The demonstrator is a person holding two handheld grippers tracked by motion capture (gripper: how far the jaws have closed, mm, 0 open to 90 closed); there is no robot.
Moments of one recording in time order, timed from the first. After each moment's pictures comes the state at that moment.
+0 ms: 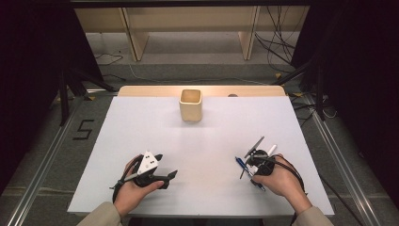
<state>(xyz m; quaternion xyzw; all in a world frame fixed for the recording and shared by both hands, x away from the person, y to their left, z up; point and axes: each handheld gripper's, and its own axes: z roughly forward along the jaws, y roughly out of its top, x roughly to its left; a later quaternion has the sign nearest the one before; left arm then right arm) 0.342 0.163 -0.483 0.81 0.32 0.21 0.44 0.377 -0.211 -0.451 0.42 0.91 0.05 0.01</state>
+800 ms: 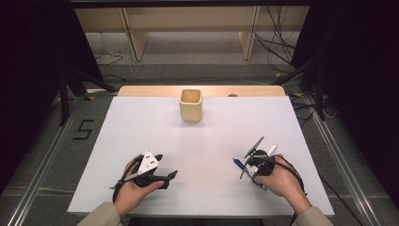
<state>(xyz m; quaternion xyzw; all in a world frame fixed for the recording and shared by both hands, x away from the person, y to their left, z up) 0.342 0.163 -0.483 0.81 0.32 0.21 0.44 0.377 -0.211 -0.451 0.42 0.91 0.05 0.02</state>
